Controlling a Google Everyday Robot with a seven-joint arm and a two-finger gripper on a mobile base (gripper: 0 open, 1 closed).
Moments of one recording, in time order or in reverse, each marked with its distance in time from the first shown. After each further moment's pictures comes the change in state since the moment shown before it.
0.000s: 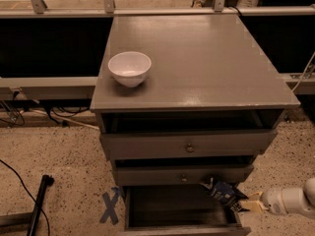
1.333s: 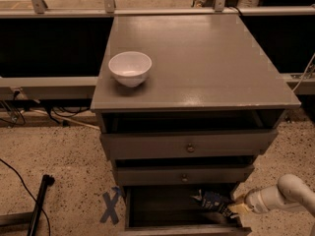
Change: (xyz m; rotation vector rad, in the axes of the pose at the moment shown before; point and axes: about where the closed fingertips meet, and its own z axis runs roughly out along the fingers) arm 0.042 -0.039 0.078 -0.052 0.155 -0.112
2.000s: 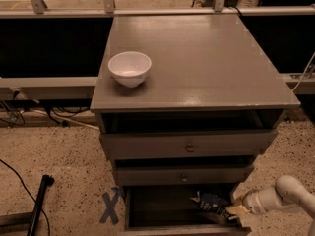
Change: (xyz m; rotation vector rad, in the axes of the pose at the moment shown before) arm 0.001 0.005 0.011 -0.014 0.010 -0.006
